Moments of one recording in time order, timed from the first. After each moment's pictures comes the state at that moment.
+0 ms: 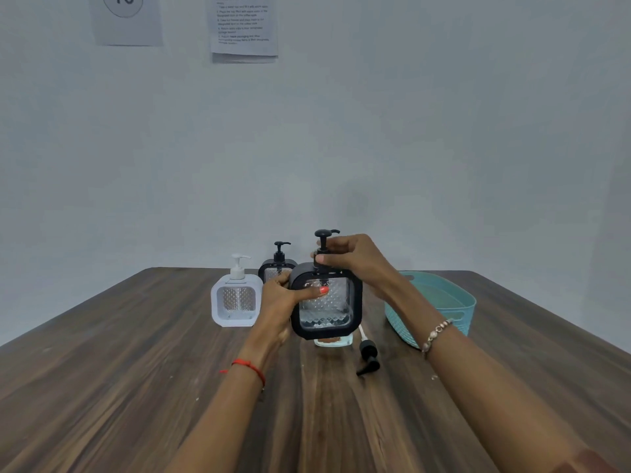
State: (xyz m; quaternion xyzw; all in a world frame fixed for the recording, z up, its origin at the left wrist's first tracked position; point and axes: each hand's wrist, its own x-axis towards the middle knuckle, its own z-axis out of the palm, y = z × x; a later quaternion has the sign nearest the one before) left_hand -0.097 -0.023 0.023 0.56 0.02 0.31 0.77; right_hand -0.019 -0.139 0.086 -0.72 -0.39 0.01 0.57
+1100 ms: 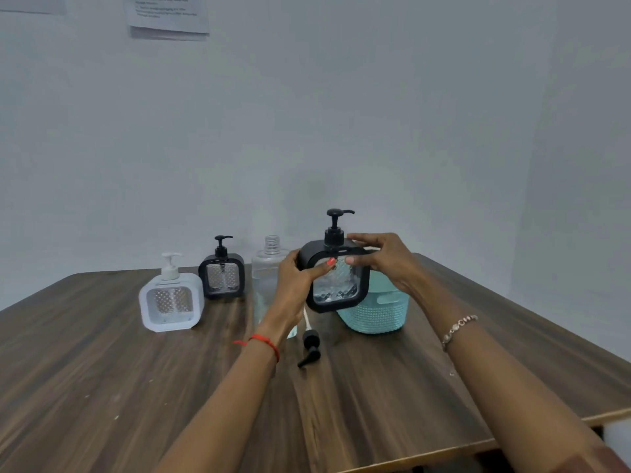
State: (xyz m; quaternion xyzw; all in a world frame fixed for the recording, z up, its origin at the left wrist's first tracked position) left_hand -0.017 -0.108 0.027 0.62 -0.03 0.29 0.73; right_hand 0.046 -0.259 0.067 -0.72 -0.30 -0.01 0.62
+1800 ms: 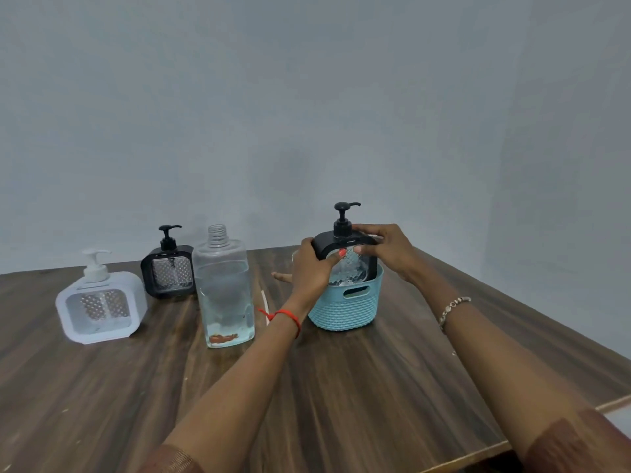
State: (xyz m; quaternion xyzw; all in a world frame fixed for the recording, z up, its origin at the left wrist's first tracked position) left_hand 0.083 -0.164 0.007 0.77 0.00 0.29 0.57; right_hand 0.133 -0.309 0.041 -0.78 -0.29 -0.08 0.56
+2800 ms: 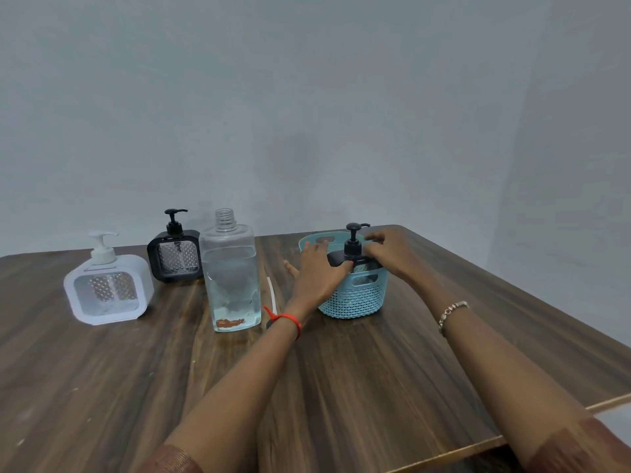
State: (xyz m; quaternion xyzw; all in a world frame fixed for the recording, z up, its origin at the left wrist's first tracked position) left_hand 0.083 -0.156 -0.019 0.89 0.02 0.27 0.37; right_hand 0.120 -0.293 0.024 -0.88 -0.18 -0.10 0.43
